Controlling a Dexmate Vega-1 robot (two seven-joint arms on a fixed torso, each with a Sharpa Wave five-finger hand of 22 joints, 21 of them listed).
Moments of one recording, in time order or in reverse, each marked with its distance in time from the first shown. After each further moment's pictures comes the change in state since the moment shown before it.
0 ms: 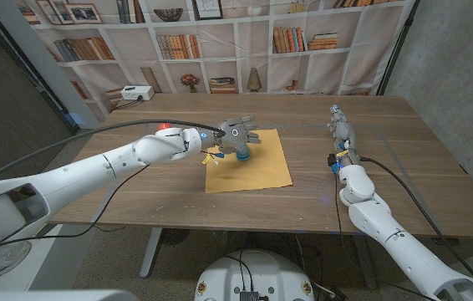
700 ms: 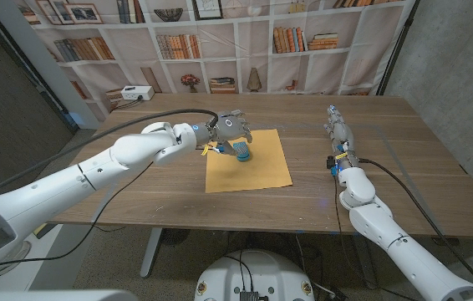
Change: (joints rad) left arm 0.210 0.088 -0.245 -0.307 -0.377 0.071 -0.380; left_hand -0.095 0.001 -0.016 0.007 0.006 0.305 -0.008 0.075 0.009 0.167 -0.011 0.080 0.012 0.056 -0.004 0.023 0.001 -0.025 0.025 -0.011 0.000; right arm -0.038 -0.014 -0.003 -0.058 -0.009 -0.007 0.006; right_hand 0.000 0.000 0.000 0.000 0.000 0.000 0.000 0.000 0.000 0.004 0.004 0.000 0.000 0.000 0.000 0.000 0.000 0.000 0.000 0.000 0.000
